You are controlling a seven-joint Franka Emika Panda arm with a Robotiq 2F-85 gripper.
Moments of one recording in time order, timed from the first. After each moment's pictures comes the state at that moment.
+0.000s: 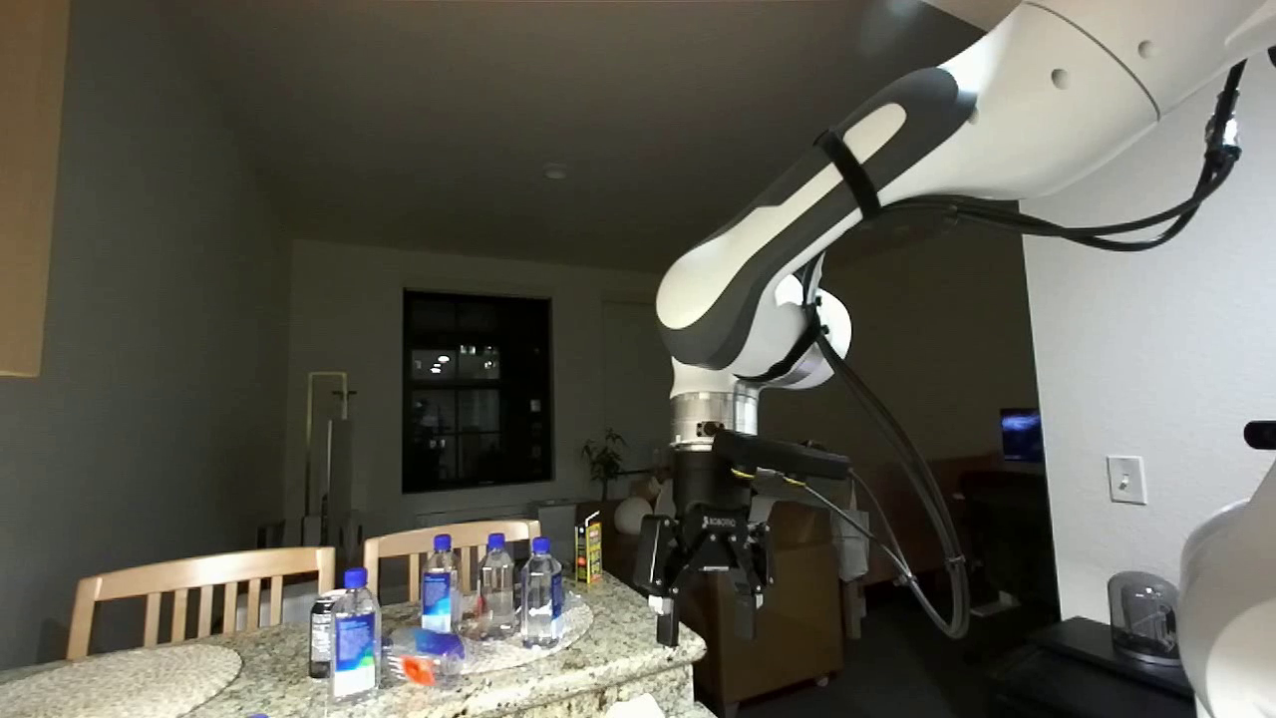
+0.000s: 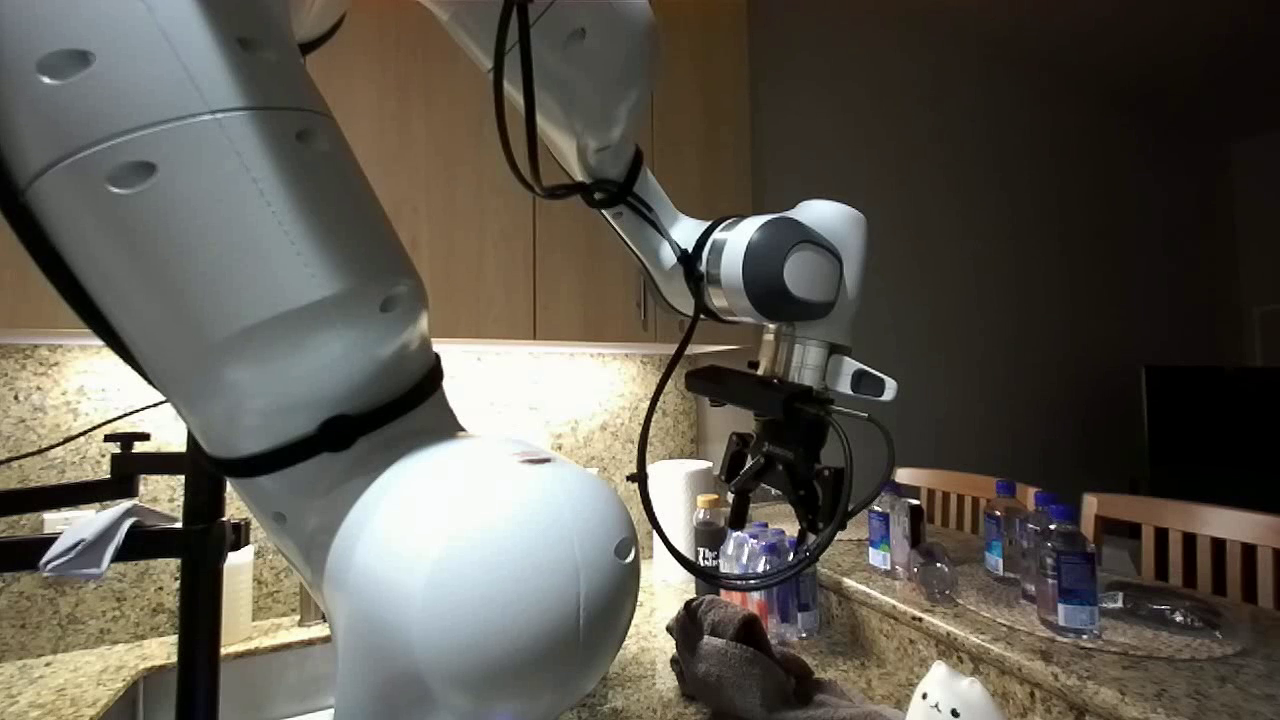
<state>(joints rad) 0.07 -0.52 0.00 -2.64 0.22 2.04 0.06</state>
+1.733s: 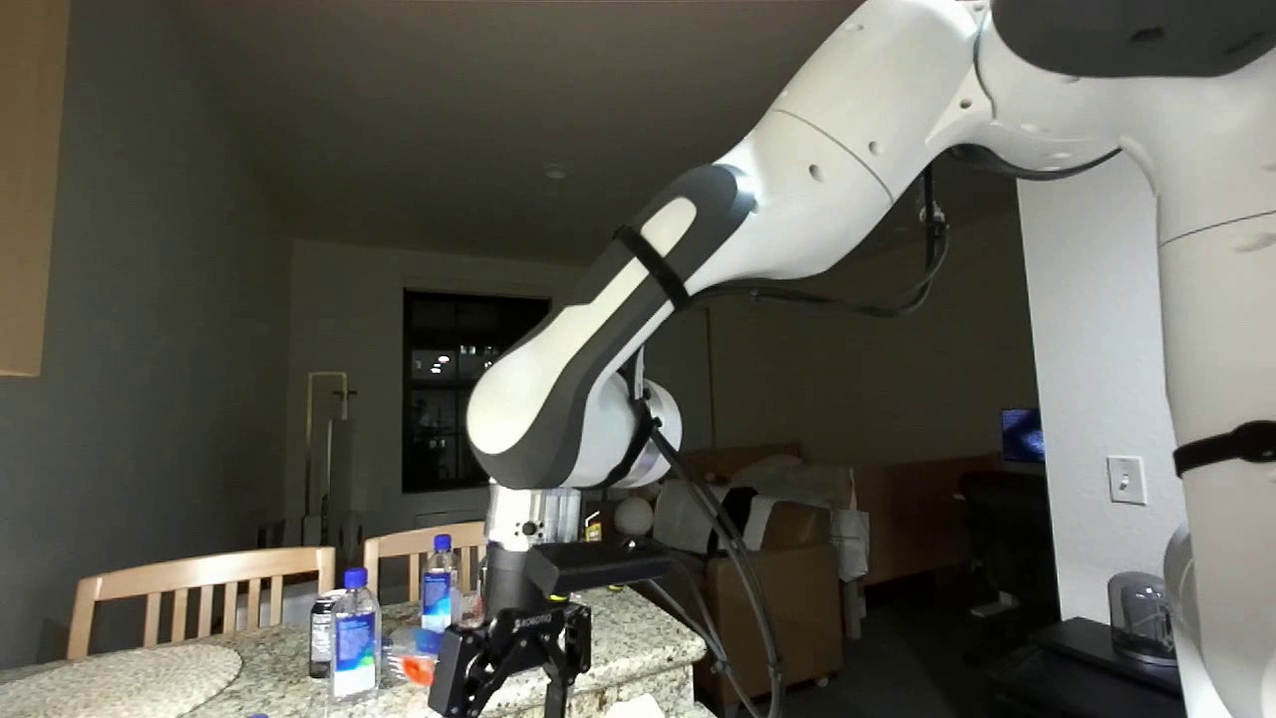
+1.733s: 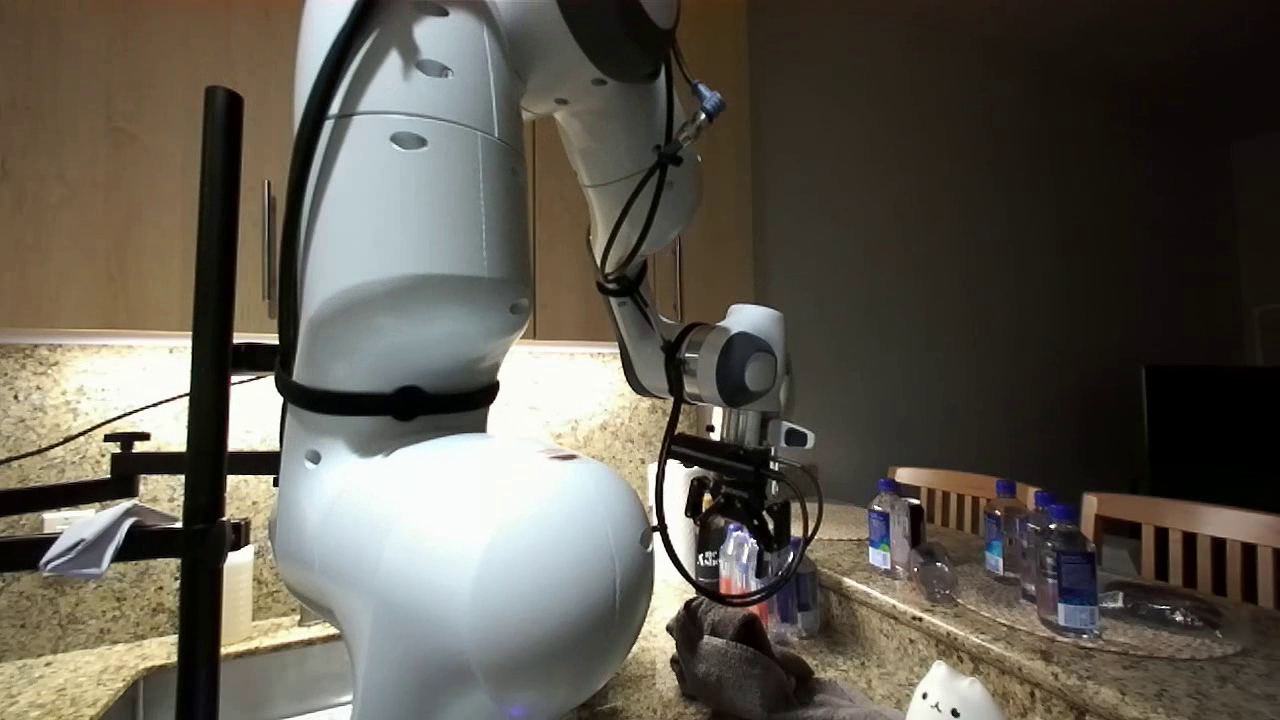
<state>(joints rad) 0.20 -0.05 0.19 -2.40 0.22 2.39 0.06</state>
